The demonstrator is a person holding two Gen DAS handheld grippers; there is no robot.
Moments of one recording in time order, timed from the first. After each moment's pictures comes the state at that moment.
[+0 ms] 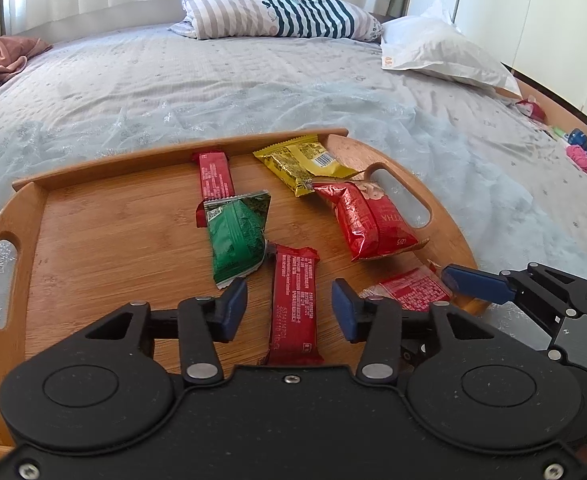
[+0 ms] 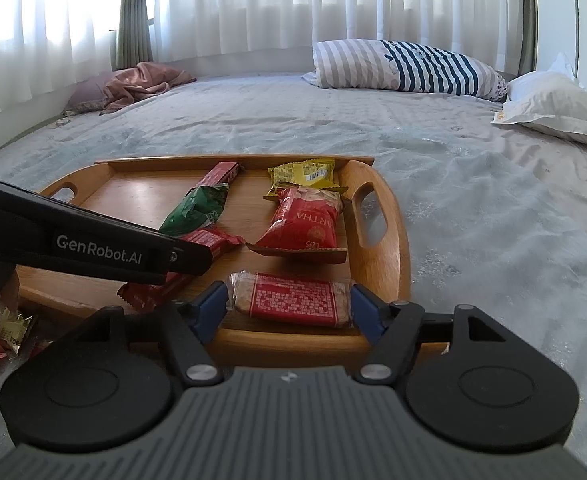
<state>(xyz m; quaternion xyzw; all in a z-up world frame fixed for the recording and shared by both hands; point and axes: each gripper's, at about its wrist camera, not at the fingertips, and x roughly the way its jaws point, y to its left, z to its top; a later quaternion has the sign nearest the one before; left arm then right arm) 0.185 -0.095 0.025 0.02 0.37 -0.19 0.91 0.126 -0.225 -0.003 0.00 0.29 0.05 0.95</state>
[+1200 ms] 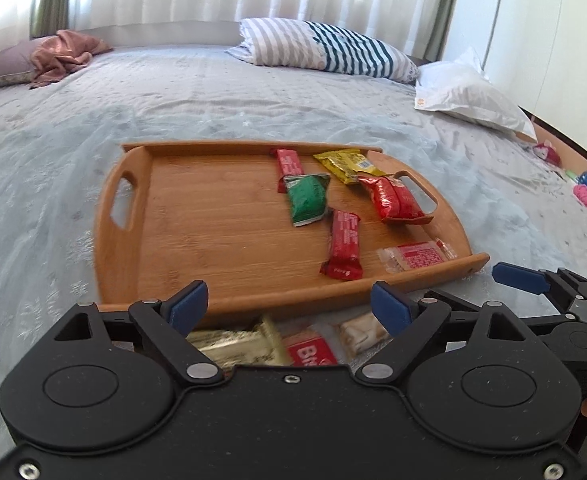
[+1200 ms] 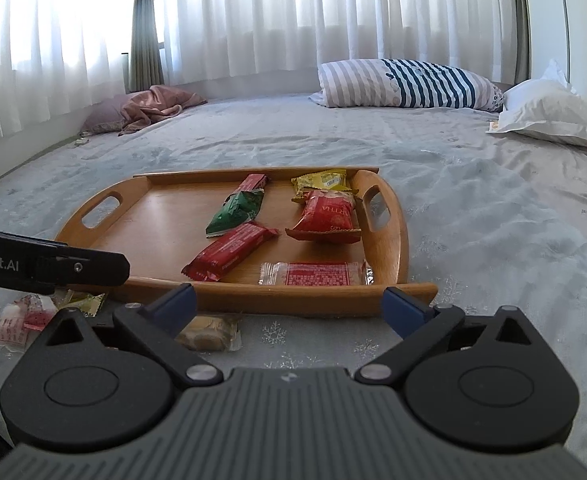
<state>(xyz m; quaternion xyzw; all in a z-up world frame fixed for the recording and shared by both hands) 0.073 -0.011 0.050 -0.03 0.33 -0.14 0.93 0.054 -0.219 0.015 0.02 0.26 0.06 0.96</state>
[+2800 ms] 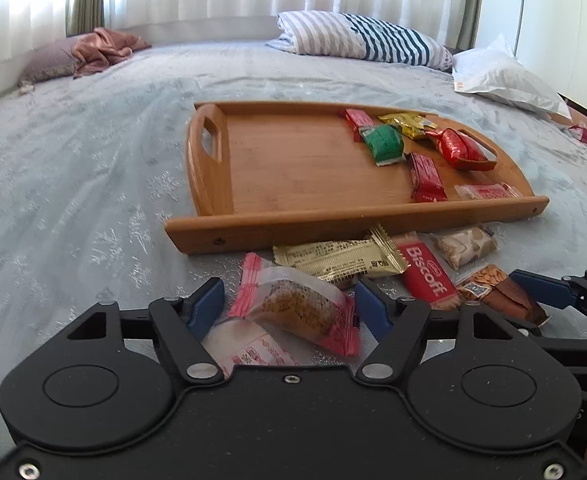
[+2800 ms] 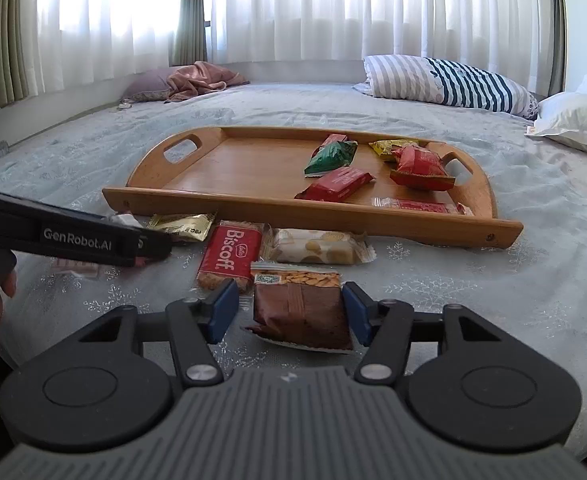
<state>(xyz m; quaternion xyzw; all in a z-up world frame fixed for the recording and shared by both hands) 0.049 0.038 -0.004 0.00 0.34 -0.09 0.94 0.008 -0.144 -0.017 -0.01 0.27 0.11 0.96</state>
